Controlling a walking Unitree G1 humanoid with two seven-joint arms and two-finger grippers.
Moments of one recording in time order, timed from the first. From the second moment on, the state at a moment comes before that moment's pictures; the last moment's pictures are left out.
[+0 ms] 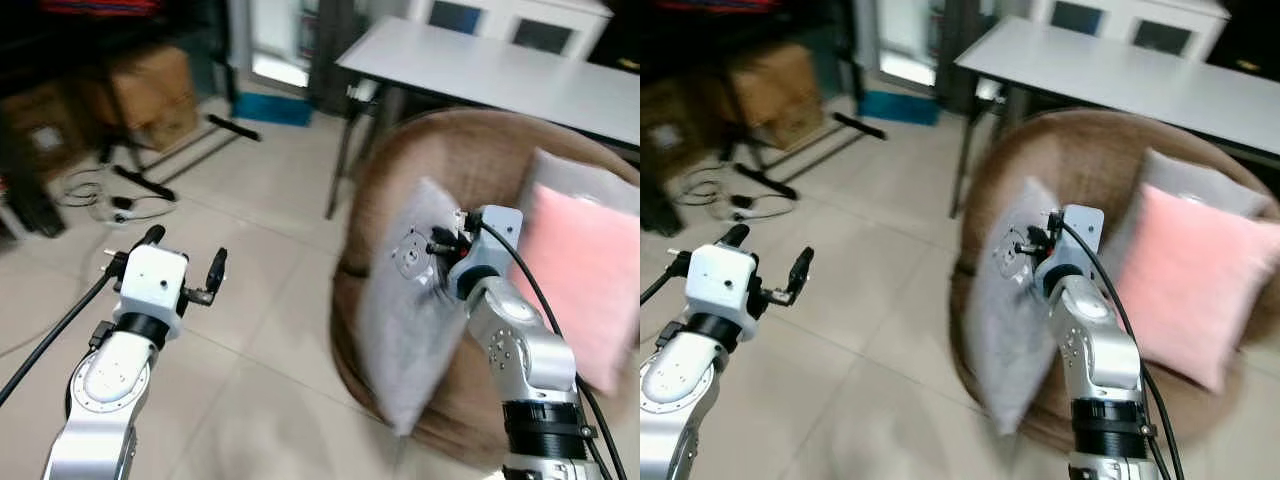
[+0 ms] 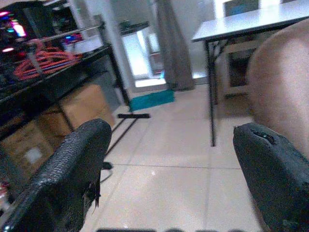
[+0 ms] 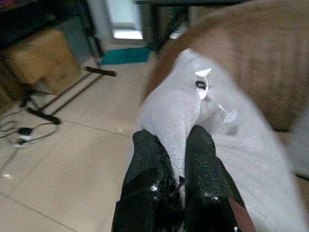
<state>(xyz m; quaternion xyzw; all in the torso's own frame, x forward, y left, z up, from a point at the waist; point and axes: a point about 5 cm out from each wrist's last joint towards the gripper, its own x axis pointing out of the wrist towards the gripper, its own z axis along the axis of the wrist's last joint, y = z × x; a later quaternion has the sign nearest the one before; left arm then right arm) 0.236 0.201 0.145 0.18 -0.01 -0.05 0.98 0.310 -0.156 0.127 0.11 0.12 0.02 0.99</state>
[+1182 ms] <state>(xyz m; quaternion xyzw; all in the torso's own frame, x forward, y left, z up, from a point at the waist) 0.234 0.195 0.141 0.18 0.00 -0.08 0.98 0.314 -0.161 0.132 0.09 0.12 0.02 0.99</state>
